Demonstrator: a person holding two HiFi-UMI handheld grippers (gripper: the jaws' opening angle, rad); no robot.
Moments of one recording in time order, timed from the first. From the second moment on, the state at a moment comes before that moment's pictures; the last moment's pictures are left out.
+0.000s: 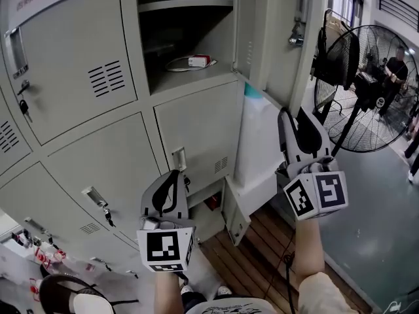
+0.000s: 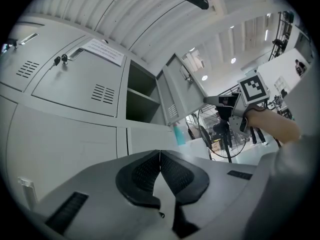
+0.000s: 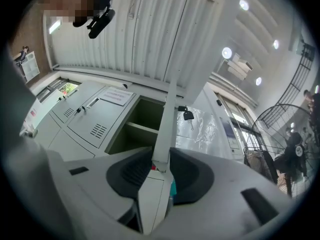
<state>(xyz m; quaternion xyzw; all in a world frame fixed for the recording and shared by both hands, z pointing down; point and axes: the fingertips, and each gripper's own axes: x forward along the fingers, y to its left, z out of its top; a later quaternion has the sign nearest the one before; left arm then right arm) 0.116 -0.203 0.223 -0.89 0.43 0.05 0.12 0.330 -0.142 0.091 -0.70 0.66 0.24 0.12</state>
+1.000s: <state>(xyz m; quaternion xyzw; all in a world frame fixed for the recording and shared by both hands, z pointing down) 0.053 -0.171 0.230 -0.85 0.51 0.04 0.11 0.258 -0.158 0.092 -0.64 0.71 0.26 0.11</state>
